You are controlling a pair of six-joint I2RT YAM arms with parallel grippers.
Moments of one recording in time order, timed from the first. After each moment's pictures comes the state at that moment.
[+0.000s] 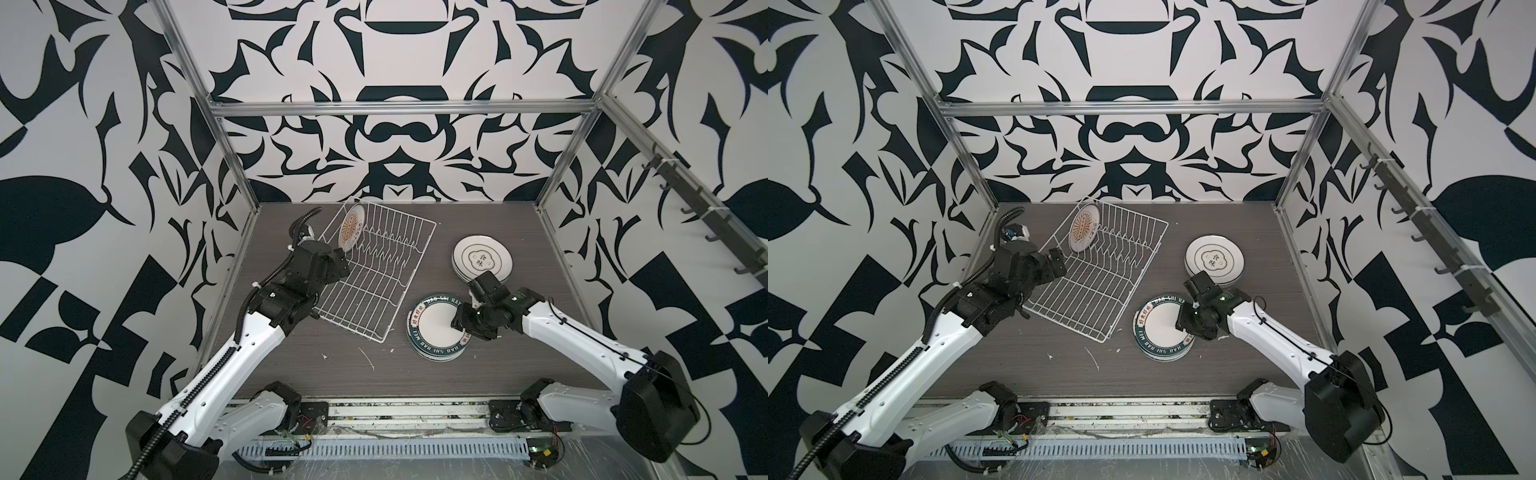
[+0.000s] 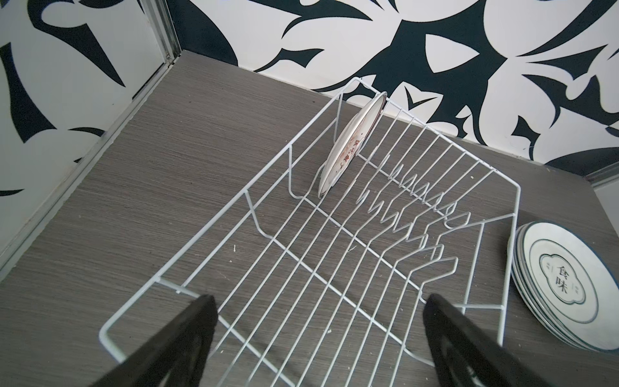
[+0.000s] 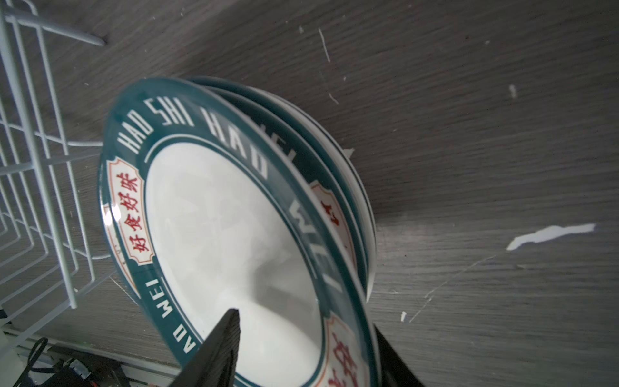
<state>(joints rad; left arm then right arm) -0.53 1.03 1.00 -0.59 -0.42 -0.56 0.55 1.22 0.78 -0.79 -0.16 0.83</state>
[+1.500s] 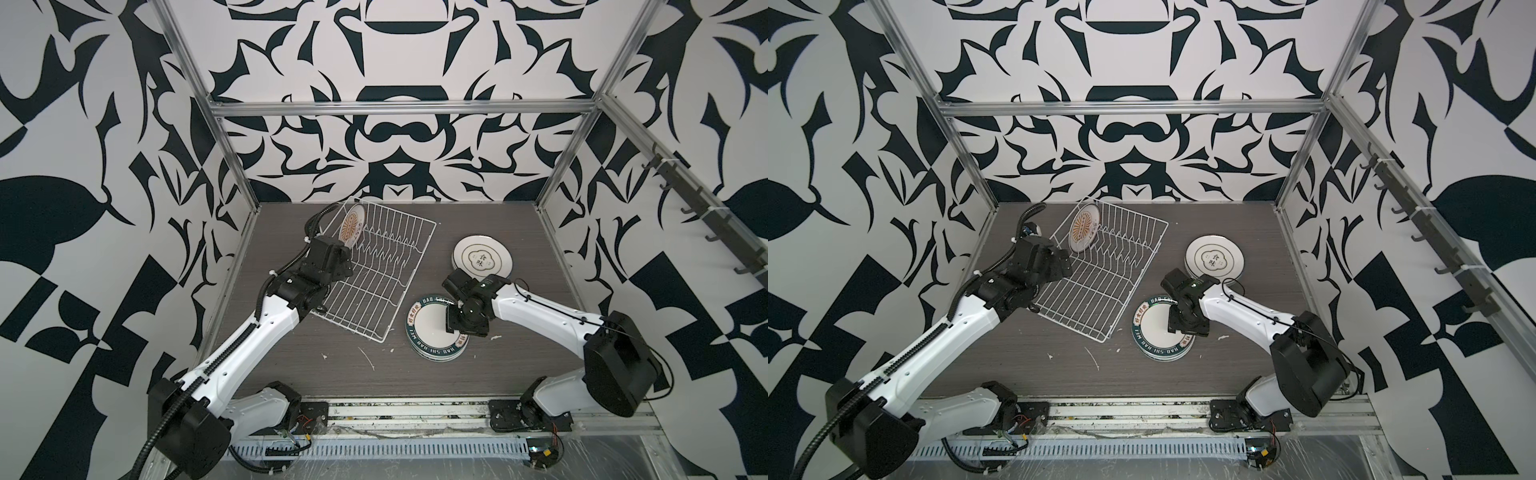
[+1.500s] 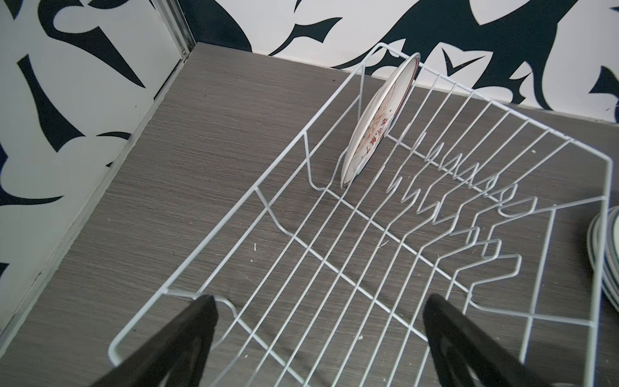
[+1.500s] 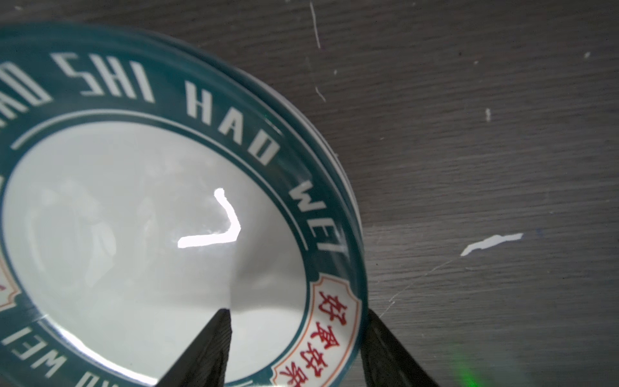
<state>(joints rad) -0.53 1.19 1.04 -0.59 -0.49 -0.48 0.66 1.45 0.93 -0.93 0.01 0.78</state>
